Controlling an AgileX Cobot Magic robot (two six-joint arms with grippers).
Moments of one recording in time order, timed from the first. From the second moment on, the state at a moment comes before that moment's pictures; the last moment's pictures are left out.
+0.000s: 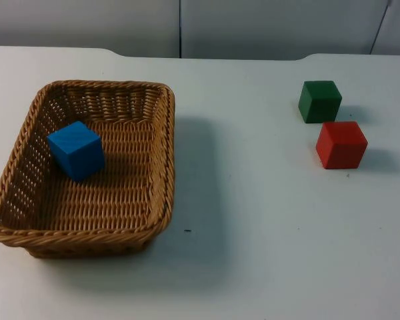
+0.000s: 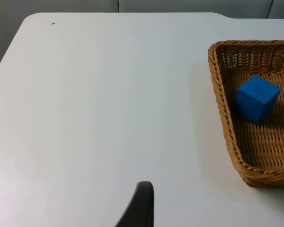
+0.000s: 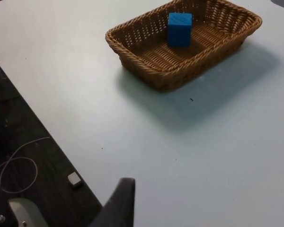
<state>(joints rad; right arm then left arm) 0.91 0.00 -0.51 -0.02 1.09 -0.01 0.14 0.00 -0.51 -0.08 1.09 0.08</state>
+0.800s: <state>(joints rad) 0.91 0.00 -0.51 -0.02 1.09 -0.01 0.14 0.00 -0.51 -0.08 1.09 0.08</state>
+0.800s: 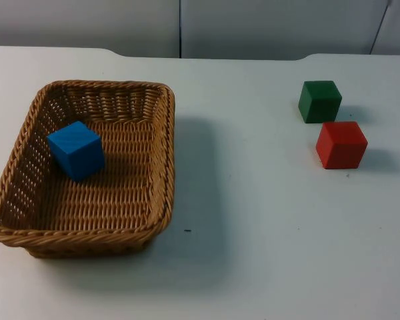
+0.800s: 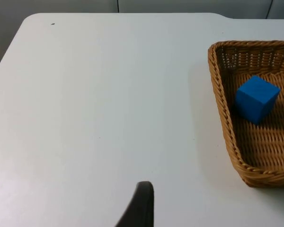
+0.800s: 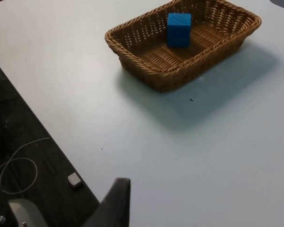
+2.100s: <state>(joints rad) 0.02 0.00 -0.51 -0.02 1.09 -0.01 0.14 0.00 -0.51 -0.08 1.09 0.08</state>
